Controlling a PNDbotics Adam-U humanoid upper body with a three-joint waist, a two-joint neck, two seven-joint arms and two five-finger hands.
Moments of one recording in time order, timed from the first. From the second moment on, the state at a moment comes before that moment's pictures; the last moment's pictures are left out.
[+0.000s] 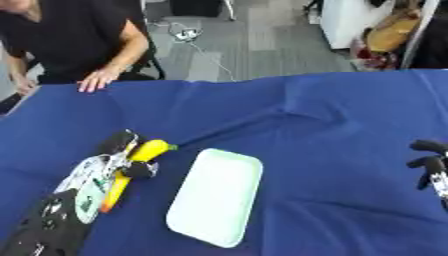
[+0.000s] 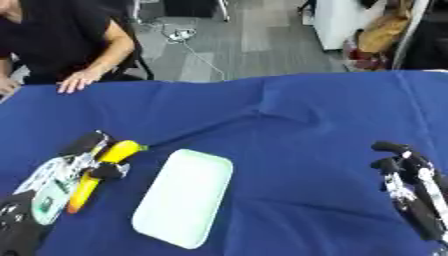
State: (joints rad) left arm -0.77 0.49 0.01 -1.00 -0.90 0.12 -0.16; right arm -0.51 -0.34 -0.04 -1.47 0.26 -0.32 0.09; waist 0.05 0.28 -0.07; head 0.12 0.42
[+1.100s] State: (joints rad) left arm -0.76 0.49 0.01 -1.15 -0.85 0.13 -0.14; right arm -0.51 -0.34 -0.04 -1.47 0.26 -0.32 0.09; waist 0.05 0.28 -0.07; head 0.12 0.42
